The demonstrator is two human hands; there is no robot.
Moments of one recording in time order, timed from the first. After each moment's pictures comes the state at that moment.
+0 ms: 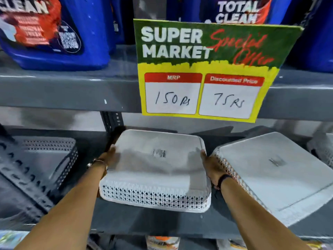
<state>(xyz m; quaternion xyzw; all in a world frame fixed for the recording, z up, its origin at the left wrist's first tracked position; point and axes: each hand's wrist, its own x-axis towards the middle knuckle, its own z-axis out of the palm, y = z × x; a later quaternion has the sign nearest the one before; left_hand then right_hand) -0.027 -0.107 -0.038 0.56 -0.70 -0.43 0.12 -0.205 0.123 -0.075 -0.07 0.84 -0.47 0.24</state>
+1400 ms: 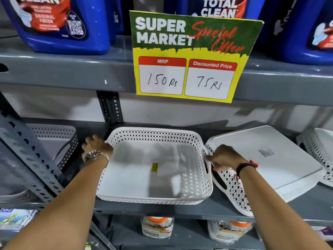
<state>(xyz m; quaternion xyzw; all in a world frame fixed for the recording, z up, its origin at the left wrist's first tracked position) 0.001 -0.072 -0.017 0.62 -0.76 -0.17 0.07 -0.207 0.185 -0.014 -0.23 0.92 -0.19 0.26</state>
